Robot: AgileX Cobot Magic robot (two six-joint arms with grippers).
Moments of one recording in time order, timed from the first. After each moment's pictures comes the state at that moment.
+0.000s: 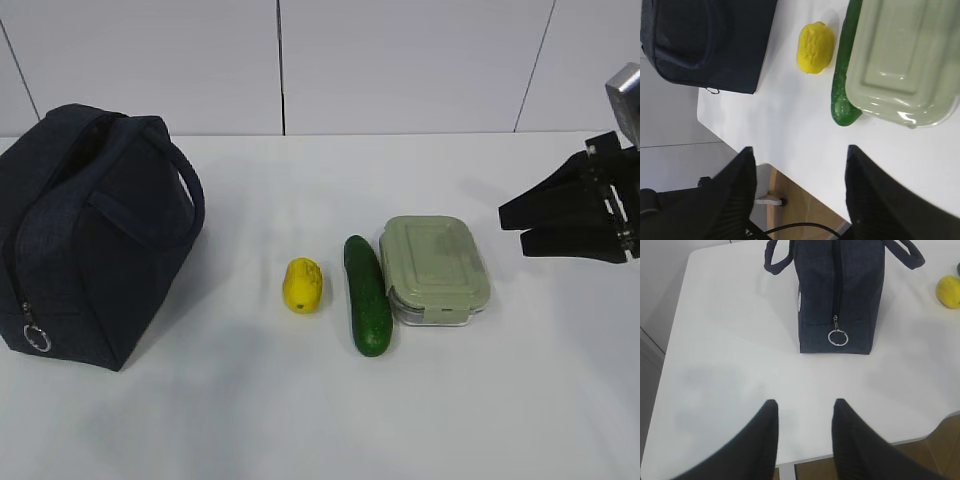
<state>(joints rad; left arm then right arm) -0.06 0.01 -0.52 -0.04 1.11 0.12 -0.20 1.65 -0.97 1.14 1.18 -0.89</state>
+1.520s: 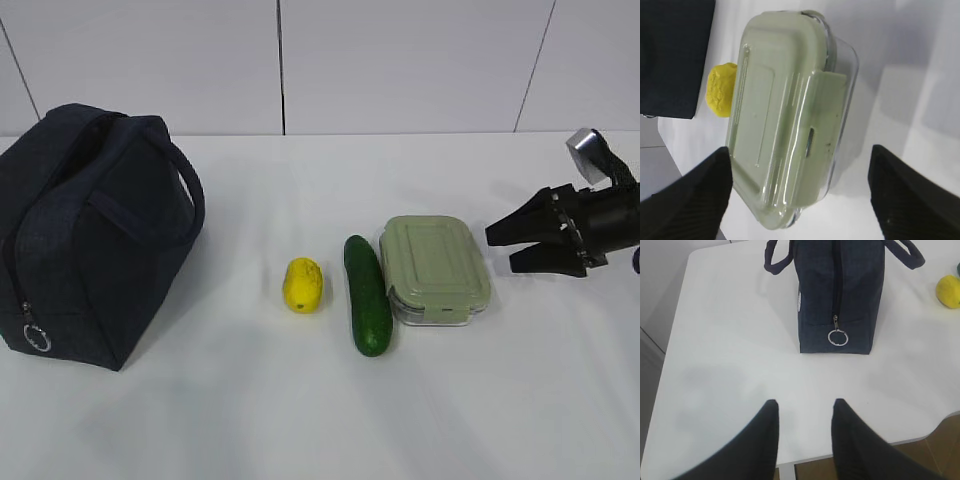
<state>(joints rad) -0.06 0.01 -0.52 -0.04 1.11 0.12 -0.26 2.15 -1.29 1.16 1.17 -1.12</state>
